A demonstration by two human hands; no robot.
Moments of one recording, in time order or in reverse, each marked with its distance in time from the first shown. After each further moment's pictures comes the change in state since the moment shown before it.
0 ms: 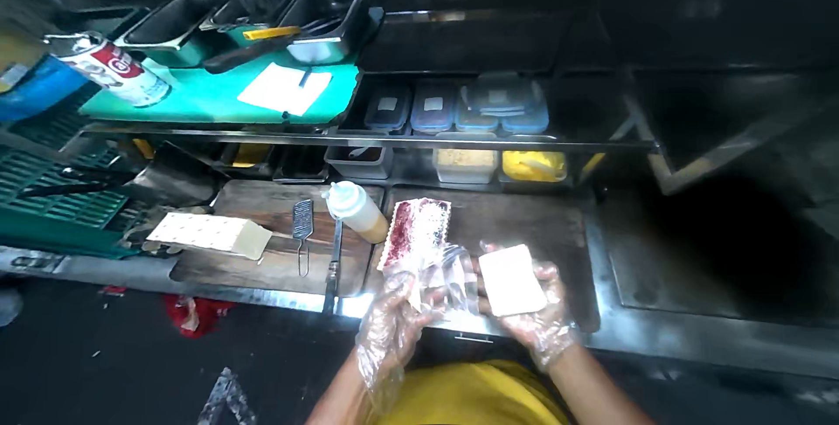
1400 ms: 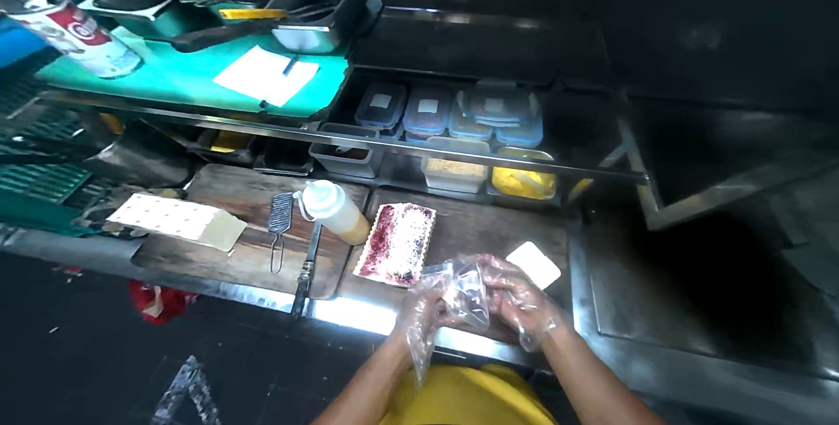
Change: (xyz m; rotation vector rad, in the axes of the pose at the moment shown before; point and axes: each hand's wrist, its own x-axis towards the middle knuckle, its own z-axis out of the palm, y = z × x) left_hand 0.067 -0.080 0.028 0.376 0.275 -0.119; right_hand 0.034 -0.064 -0.030 -0.691 0.084 0.191
